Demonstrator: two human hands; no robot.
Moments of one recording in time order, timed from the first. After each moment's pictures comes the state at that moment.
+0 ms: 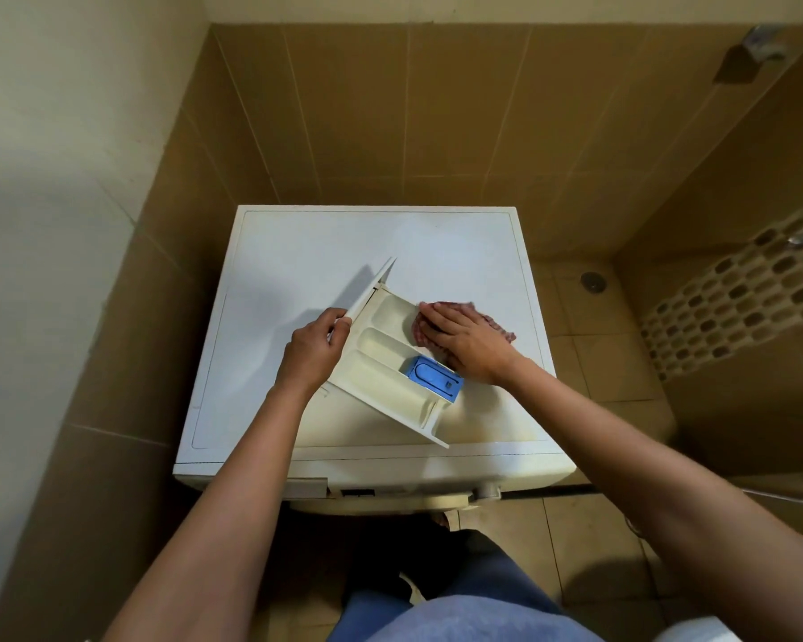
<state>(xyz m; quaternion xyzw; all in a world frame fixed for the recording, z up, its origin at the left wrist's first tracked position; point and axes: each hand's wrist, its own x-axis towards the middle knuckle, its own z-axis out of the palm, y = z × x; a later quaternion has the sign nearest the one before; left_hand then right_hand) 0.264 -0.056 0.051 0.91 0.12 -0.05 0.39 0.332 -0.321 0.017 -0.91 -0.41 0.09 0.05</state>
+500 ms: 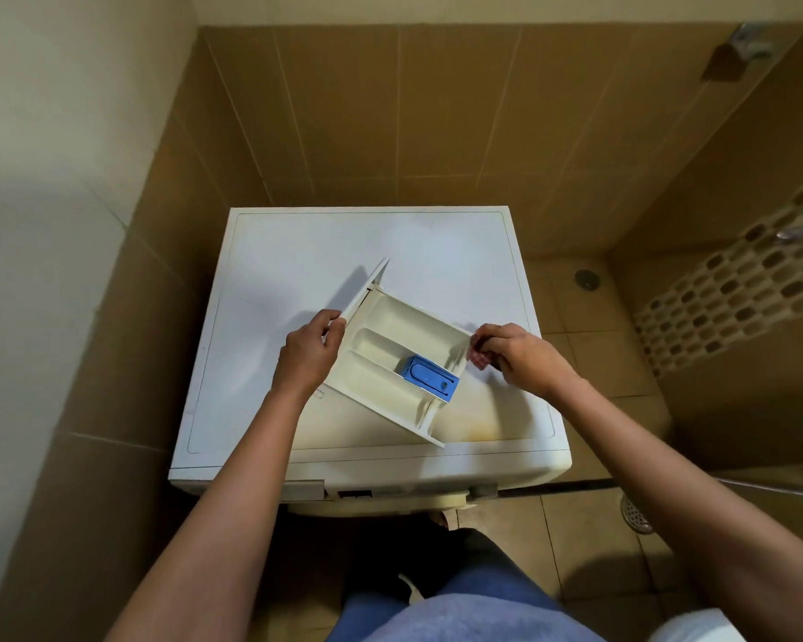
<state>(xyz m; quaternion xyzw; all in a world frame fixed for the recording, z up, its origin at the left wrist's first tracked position) 0.265 -0.058 0.048 0.90 0.14 -0.05 0.40 0.306 -0.389 0.021 -0.94 -0.28 0.06 0.17</state>
